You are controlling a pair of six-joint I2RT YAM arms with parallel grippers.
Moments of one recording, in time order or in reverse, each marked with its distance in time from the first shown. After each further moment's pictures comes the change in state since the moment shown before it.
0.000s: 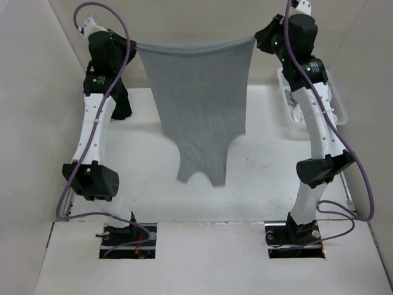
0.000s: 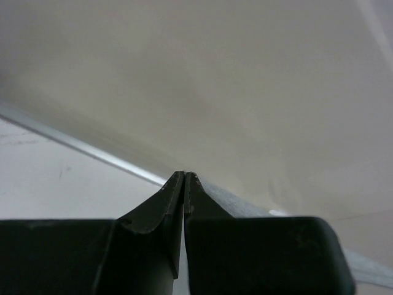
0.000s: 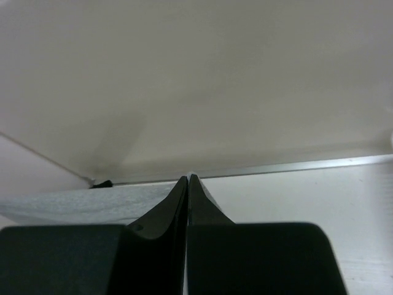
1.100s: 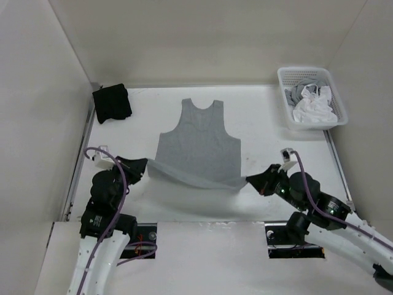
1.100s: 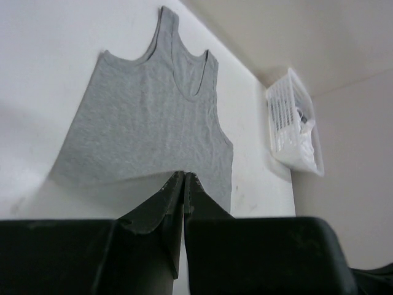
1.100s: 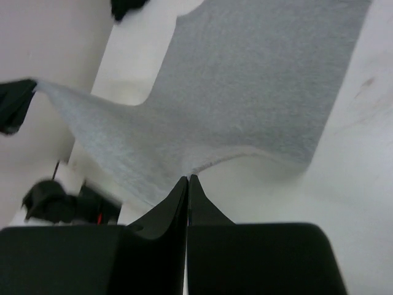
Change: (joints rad) left arm -0.105 -1.407 -1.404 -0.104 0.073 -0.107; right arm 0.551 -1.454 -1.760 0.065 0.085 0.329
